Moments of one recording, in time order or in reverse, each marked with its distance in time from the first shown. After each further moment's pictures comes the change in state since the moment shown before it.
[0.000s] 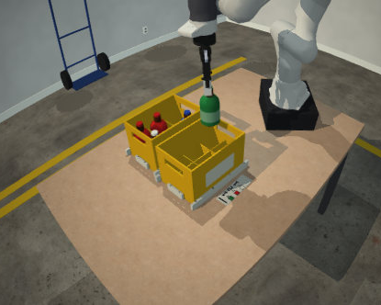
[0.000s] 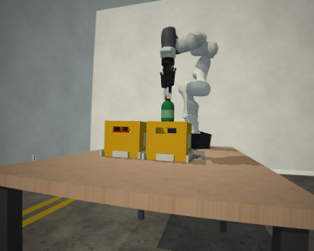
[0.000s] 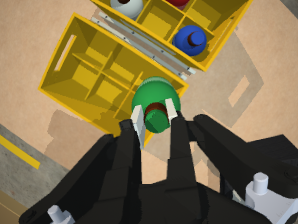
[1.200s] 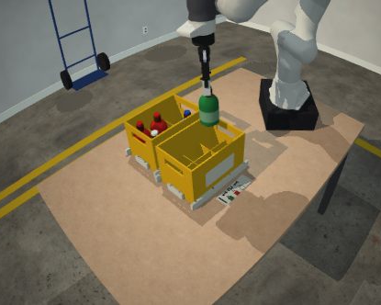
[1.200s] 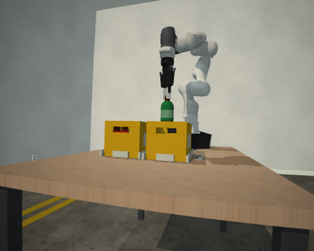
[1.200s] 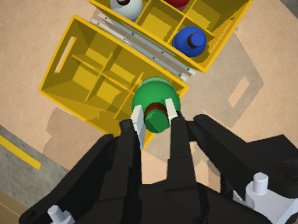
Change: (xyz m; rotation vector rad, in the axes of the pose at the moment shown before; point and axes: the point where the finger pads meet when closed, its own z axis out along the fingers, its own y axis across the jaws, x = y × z) arm 0.004 0.001 0.000 0.001 -0.002 0.005
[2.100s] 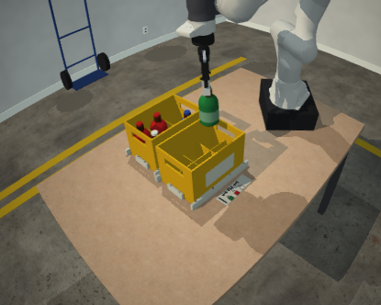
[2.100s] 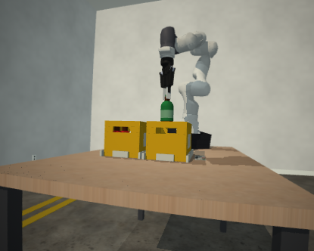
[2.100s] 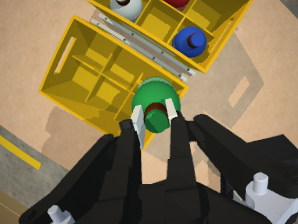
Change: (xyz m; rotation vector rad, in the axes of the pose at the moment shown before) arm 0.001 0.000 0.000 0.000 -0.001 0.002
